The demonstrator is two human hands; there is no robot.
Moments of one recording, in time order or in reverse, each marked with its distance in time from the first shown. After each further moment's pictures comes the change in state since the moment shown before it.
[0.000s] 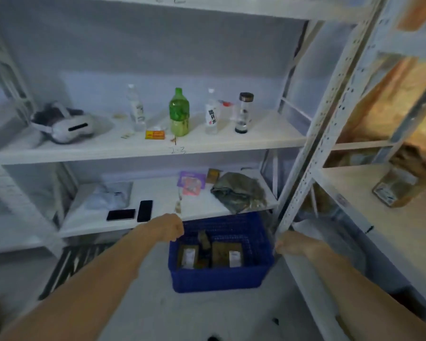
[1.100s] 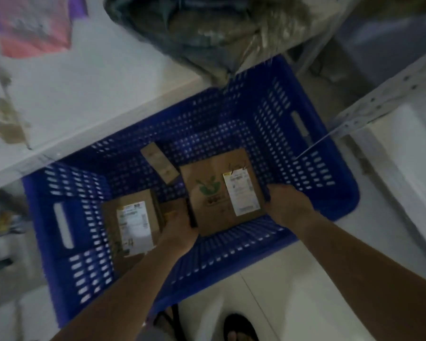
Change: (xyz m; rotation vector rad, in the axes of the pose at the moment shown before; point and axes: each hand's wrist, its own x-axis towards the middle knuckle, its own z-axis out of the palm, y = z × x) left_hand 0.640 -0.117 0.435 -0.311 -0.397 -0.090; right_hand 0.630 0.126 0.282 0.068 -0.057 0.334
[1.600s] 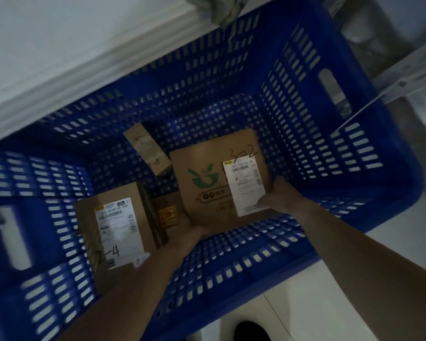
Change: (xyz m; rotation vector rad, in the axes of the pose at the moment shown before) left_hand 0.058 -0.037 0.041 -0.658 -0.123 -0.220; right_hand 0.095 0.009 0.076 0.675 -0.231 0.262
